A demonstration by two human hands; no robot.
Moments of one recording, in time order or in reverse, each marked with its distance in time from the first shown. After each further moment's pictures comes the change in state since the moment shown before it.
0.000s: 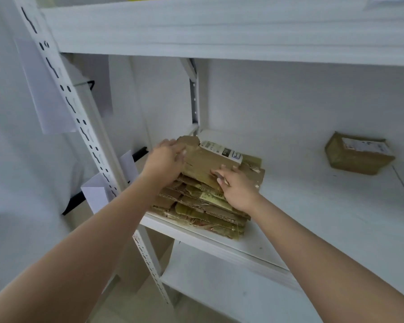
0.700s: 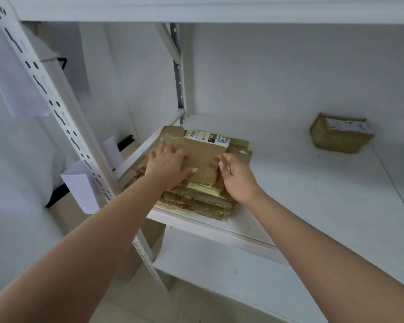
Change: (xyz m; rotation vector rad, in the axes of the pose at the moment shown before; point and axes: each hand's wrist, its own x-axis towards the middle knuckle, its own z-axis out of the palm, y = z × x) left_hand -0.018 0.015 0.042 0.349 -0.269 0.059; right_hand -0.029 0.014 -0.001 0.218 0.206 0.060
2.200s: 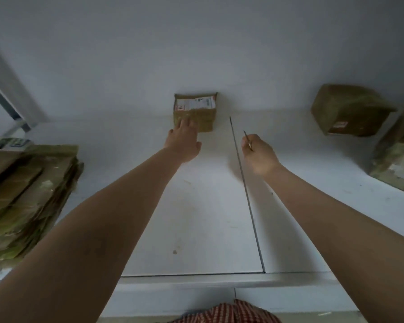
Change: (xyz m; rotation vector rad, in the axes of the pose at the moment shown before) left_hand 0.140 0.431 0.071 -0.127 0.103 0.388; right_hand -0.056 0.301 -0.302 -0.202 0.311 0.407
